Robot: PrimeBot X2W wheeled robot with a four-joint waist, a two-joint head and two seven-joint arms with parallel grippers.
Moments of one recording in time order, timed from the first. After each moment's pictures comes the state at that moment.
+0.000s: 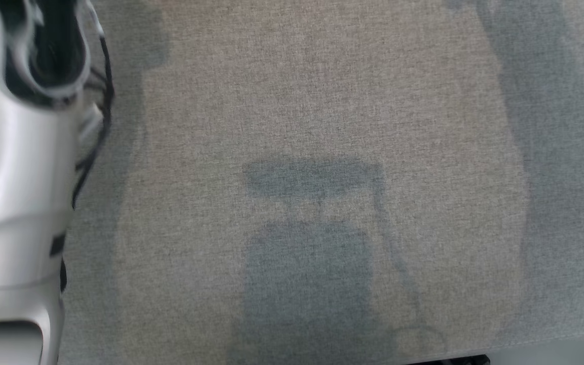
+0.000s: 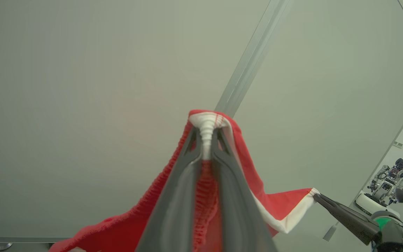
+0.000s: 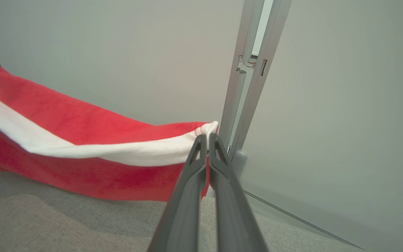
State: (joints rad) left arm -1.14 0.21 -0.28 0.24 -0.81 -0.13 -0.22; right arm -1.32 -0.33 0.33 0.43 0.36 0.13 0.04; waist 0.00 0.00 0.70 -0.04
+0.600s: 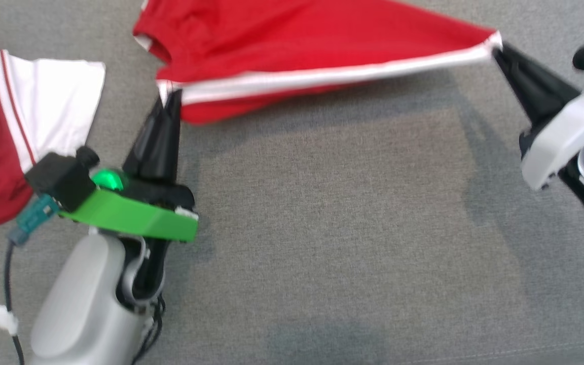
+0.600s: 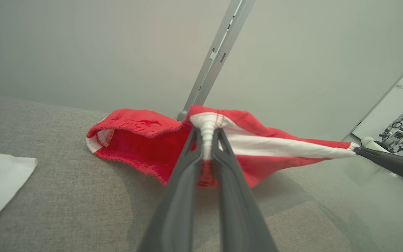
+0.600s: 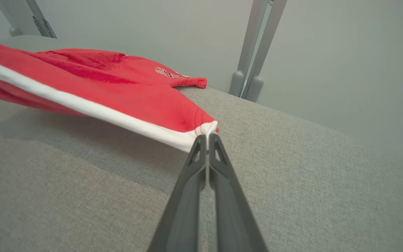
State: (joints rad) left arm -0.48 0.25 -0.39 0.14 -0.73 -0.12 -0.26; right arm -0.59 -0.59 0.31 -0.02 0.52 0.13 0.26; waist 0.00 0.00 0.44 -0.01
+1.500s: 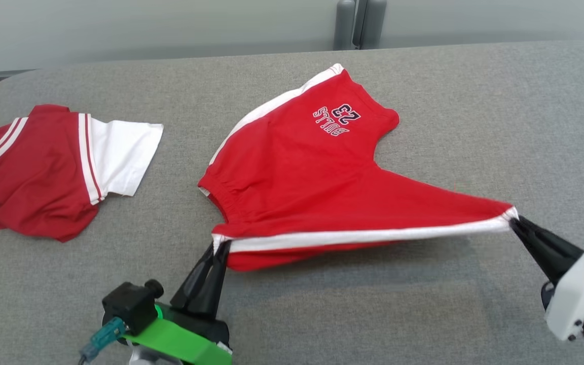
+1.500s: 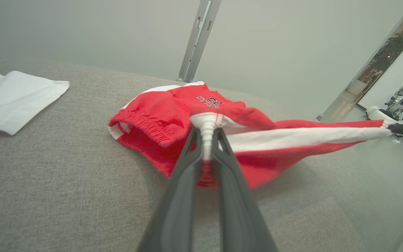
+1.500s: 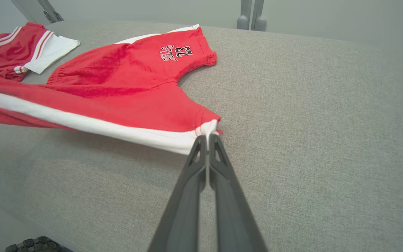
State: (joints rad) left arm -0.07 0.25 -0.48 0.07 -0.62 -0.10 -0.26; right arm 0.09 -0.45 -0.03 -0.41 0.55 0.13 0.57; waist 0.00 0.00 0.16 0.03
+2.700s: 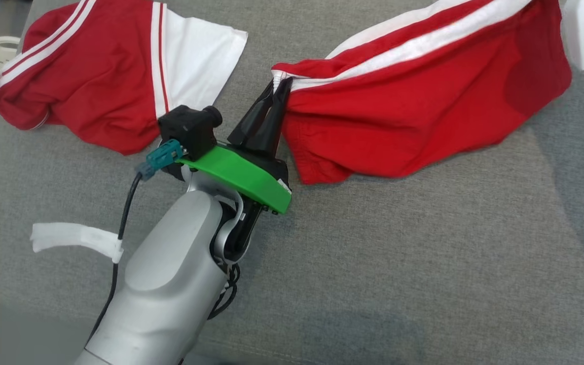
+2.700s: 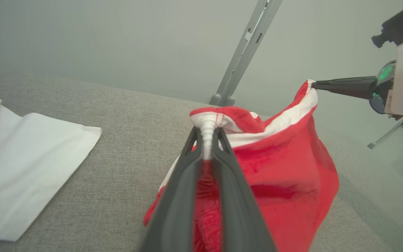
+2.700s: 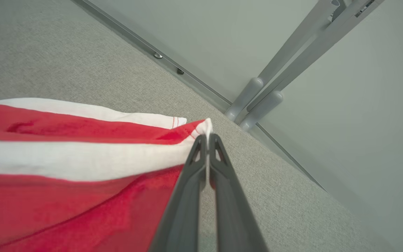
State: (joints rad) left arm -0.69 0.05 -0.59 0.43 -0.72 -0.11 -0.24; right arm -1.16 -0.68 0.65 0.44 0.52 0.13 0.50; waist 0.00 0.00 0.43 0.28
